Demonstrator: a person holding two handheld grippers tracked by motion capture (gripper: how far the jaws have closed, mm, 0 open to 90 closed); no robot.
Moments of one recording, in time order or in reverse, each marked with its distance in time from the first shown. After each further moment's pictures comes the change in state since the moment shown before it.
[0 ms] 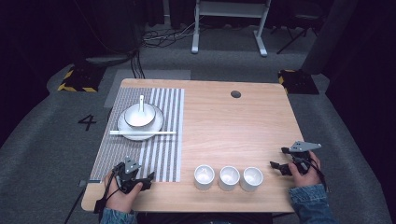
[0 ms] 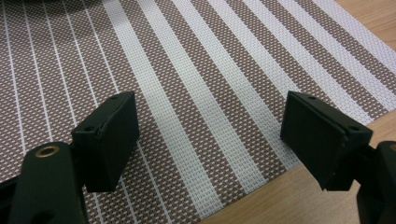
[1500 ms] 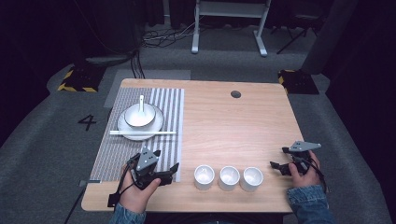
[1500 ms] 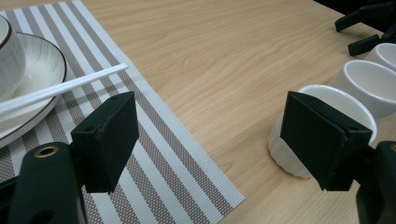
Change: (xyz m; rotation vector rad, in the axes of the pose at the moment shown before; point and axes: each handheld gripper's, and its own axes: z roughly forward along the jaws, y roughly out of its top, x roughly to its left) left arm -0.061 0.066 -0.035 -0.238 -0.204 0.053; right arm 0.000 0.000 0.001 0.008 -0.011 0.007
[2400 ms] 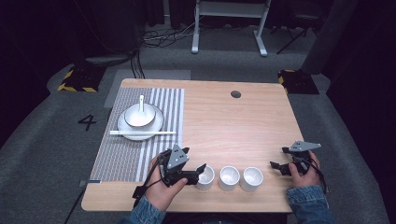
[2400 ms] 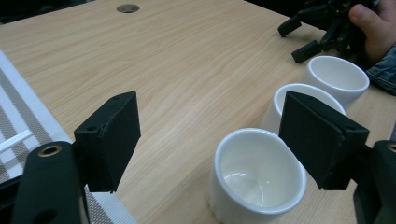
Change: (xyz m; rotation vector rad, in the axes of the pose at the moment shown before) left arm -0.053 0.030 0.039 0.001 -0.135 0.136; right arm 0.000 0.000 0.000 0.000 0.000 0.000
